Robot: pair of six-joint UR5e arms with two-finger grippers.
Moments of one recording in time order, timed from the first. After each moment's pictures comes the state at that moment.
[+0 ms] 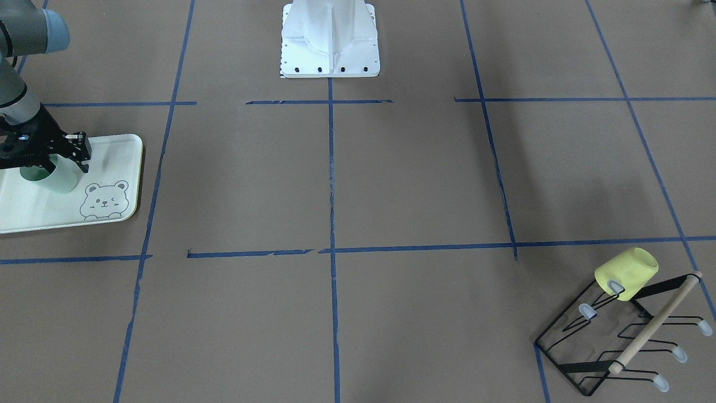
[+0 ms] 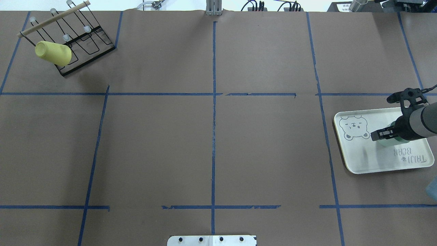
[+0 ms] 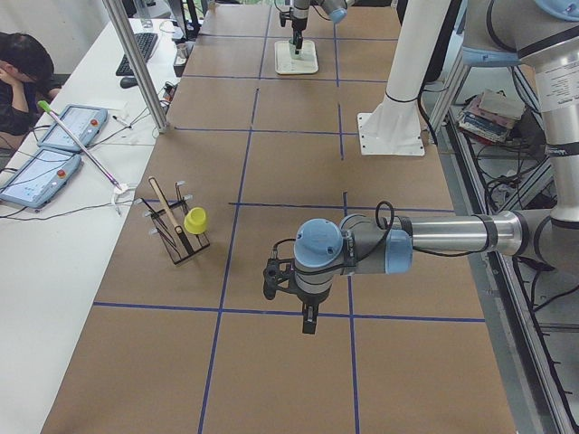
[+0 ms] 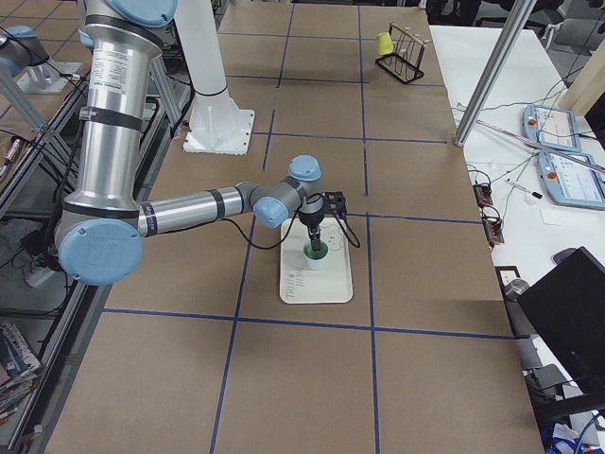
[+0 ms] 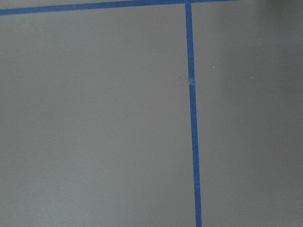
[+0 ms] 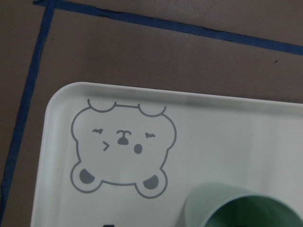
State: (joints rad) left arm -1.63 -1.23 -1.88 -1.57 -2.35 0.12; right arm 0.90 -1.75 1.89 -1.09 2.05 0.71
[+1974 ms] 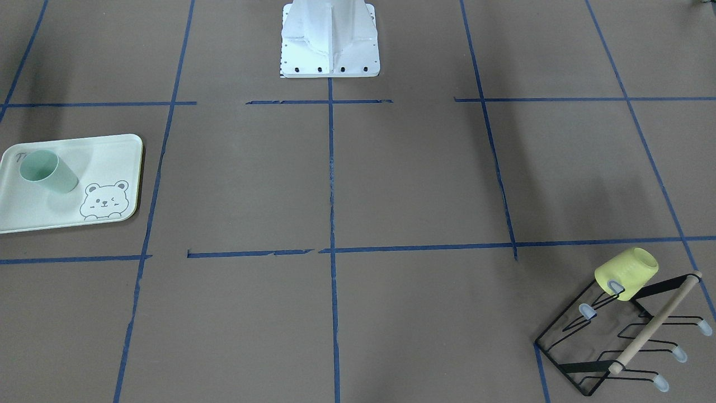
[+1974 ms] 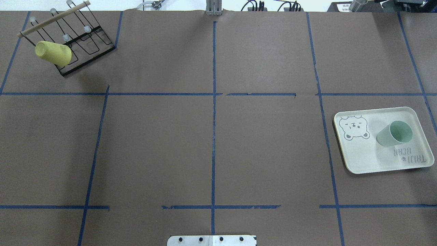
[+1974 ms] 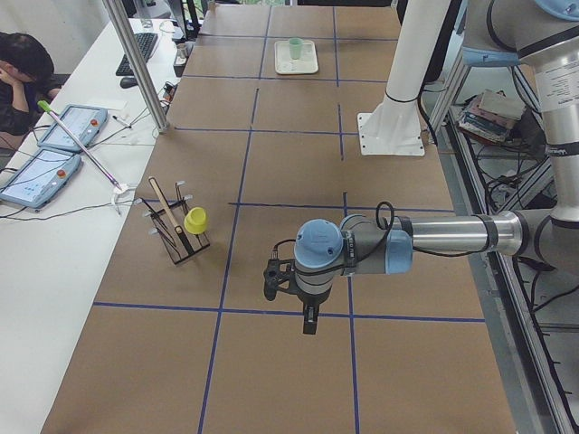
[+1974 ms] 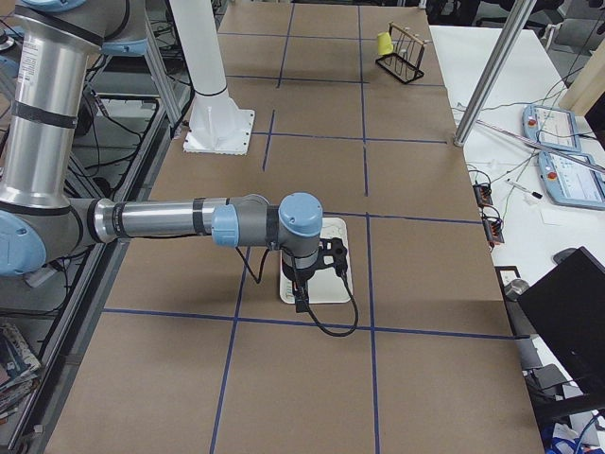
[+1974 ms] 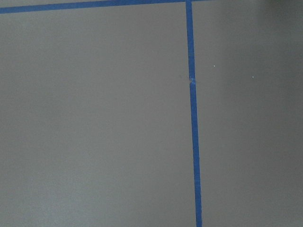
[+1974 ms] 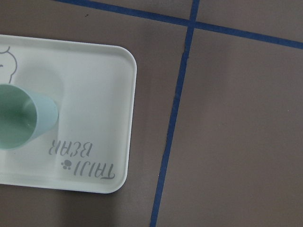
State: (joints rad) left arm -1.63 -1.23 -1.88 -1.57 -2.35 0.12; right arm 1.50 -1.84 1.92 -1.62 2.30 -0.10
